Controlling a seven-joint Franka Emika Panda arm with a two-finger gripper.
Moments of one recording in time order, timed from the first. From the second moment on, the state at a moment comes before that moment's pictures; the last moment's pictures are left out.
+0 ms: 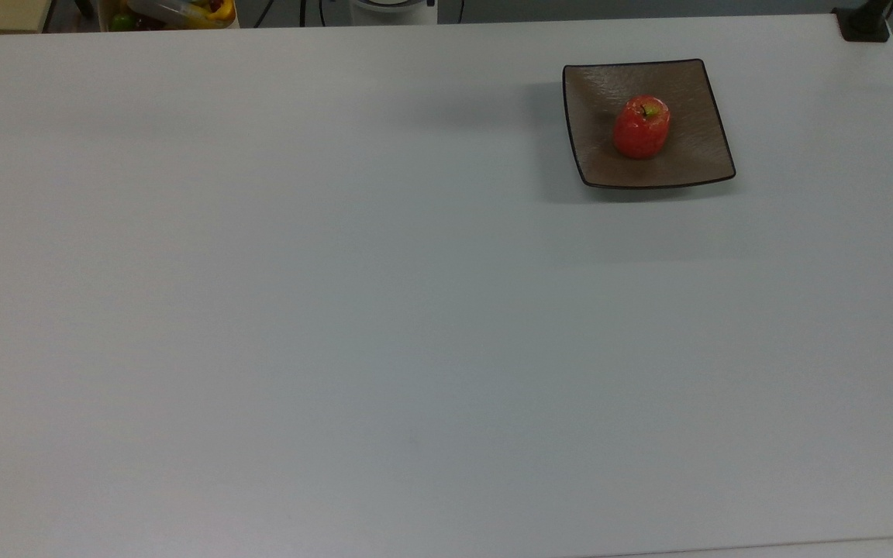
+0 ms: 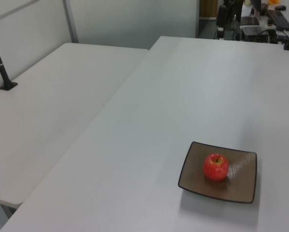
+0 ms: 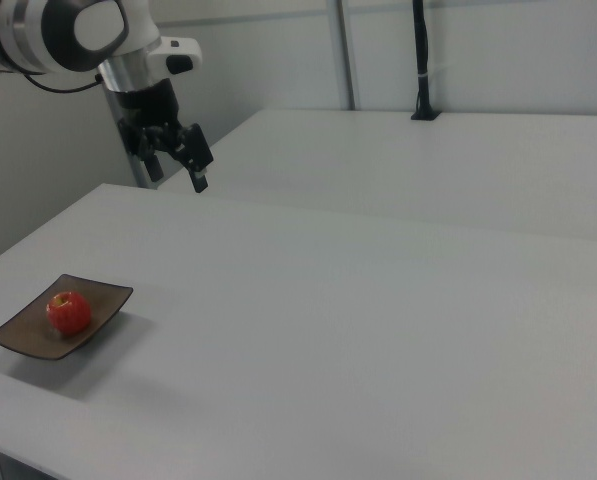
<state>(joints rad) 0.16 -0.07 -0.03 -1.65 0.01 1.67 0.10</state>
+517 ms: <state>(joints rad) 0.15 -0.04 -0.04 -1.66 0.02 1.75 -0.09</state>
